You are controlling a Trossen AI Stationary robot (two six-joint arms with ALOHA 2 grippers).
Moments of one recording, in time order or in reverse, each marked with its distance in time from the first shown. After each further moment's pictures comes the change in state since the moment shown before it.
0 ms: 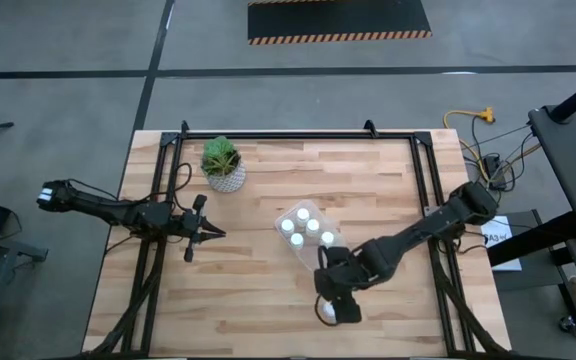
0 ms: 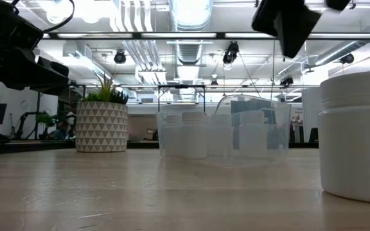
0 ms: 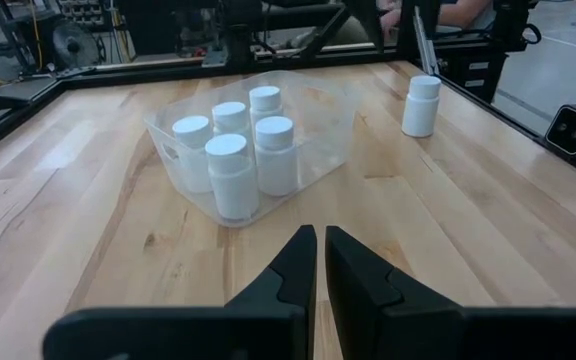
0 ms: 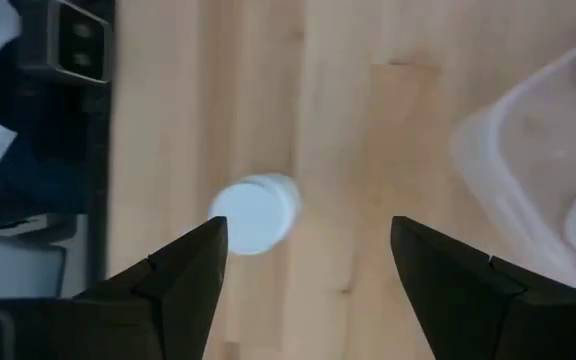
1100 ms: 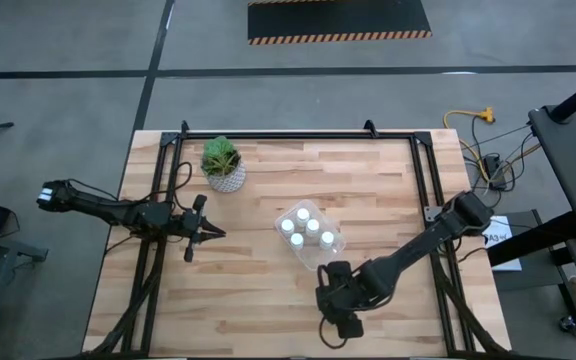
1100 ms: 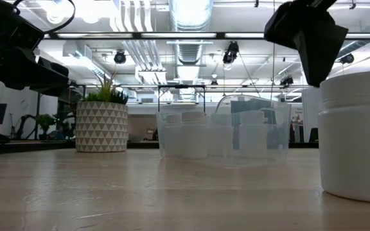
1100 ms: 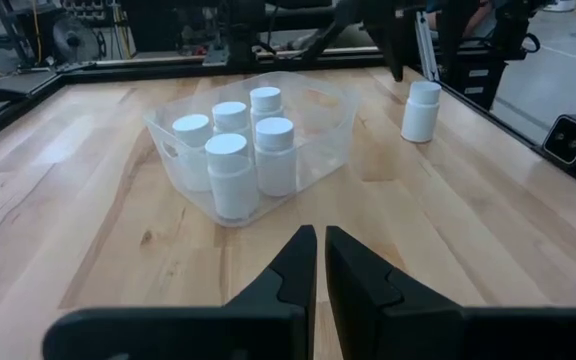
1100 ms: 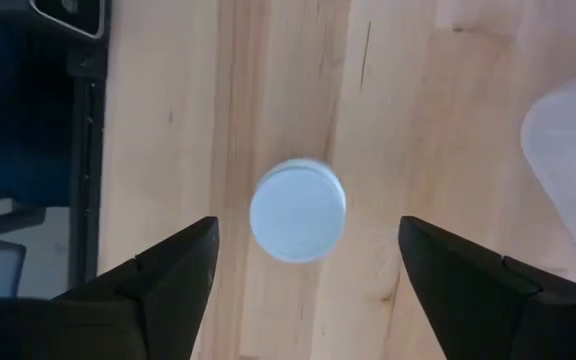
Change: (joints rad) left arm 0.000 -0.002 0.000 0.001 -0.001 -0.030; right arm 0.091 0.085 0.000 0.038 0.055 0.046
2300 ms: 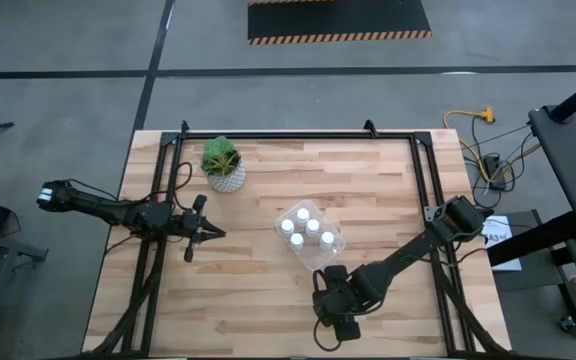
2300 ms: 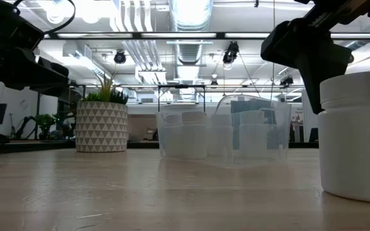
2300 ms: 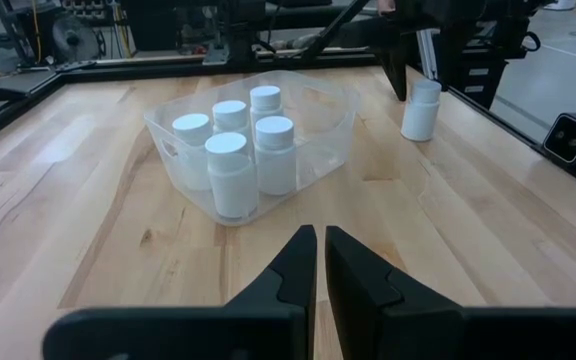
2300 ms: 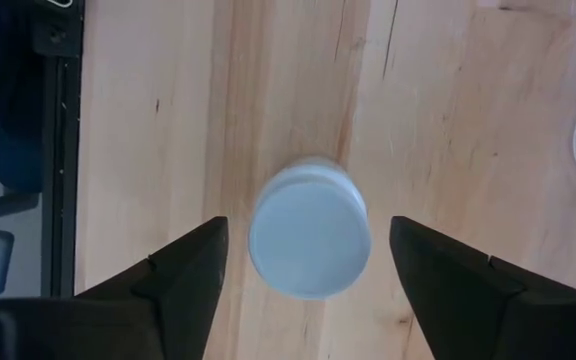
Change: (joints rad) left arm 0.000 0.002 0.000 0.000 0.000 0.001; right arm -0.001 0.072 0.000 0.031 -0.029 -0.023
